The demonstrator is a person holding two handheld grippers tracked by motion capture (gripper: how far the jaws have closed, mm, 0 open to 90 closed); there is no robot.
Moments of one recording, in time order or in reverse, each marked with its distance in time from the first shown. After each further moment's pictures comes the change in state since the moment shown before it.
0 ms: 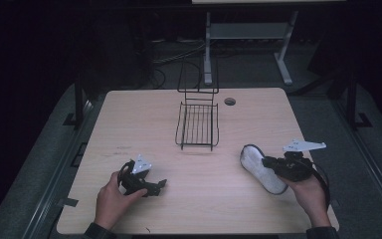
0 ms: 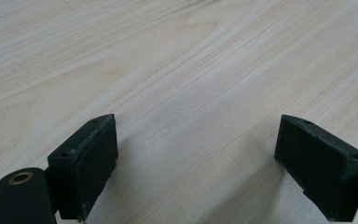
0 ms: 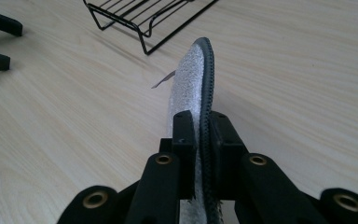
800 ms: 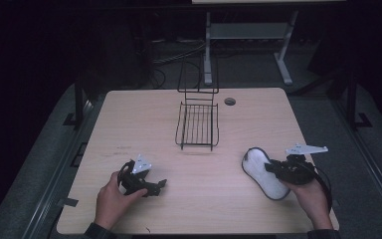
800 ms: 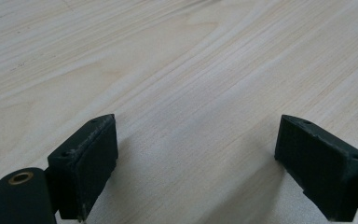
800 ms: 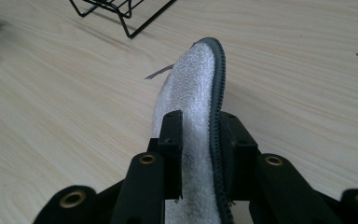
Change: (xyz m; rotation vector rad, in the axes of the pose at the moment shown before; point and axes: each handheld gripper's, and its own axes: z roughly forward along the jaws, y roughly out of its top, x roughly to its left) left arm 0.000 0.000 0.000 -0.003 0.000 -0.003; right arm -0.004 -0.014 0.000 0.034 -0.037 0.070
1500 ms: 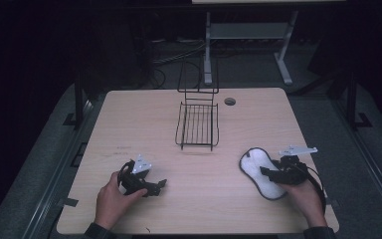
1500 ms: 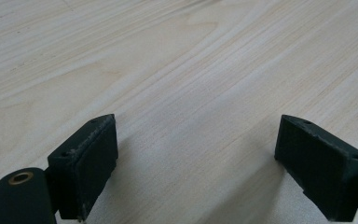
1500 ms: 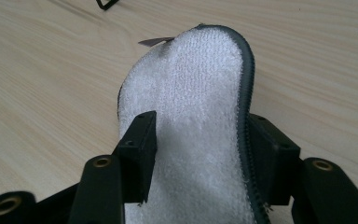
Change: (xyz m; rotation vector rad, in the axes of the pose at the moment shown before) left arm 0.000 0.000 0.000 0.000 0.000 0.000; right arm -0.006 -0.009 0.025 0.051 -0.054 -0.026
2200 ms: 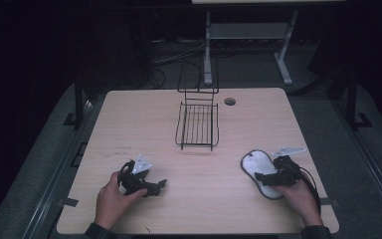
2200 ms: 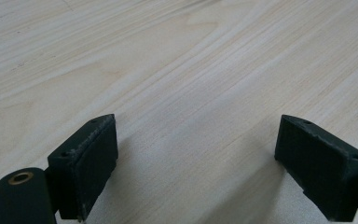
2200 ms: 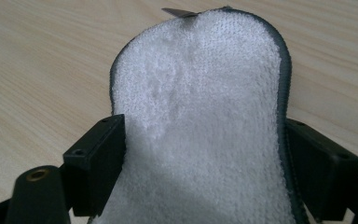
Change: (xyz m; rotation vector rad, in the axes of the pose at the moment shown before) left arm 0.000 0.000 0.000 0.000 0.000 0.000; right arm 0.001 -0.004 0.024 0.109 -0.014 0.014
